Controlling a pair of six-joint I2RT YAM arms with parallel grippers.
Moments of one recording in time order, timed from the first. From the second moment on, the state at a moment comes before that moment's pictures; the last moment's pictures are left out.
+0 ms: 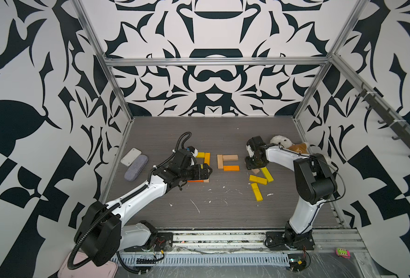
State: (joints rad) left arm -0.63 1.25 0.78 -0.29 0.25 -0.62; right arm 0.30 1.84 1.14 -0.56 0.04 0.14
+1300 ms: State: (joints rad) left arm -0.44 1.04 0.62 -0.29 0.33 -0.55; right arm 0.80 1.68 1.10 -0.58 0.18 0.64
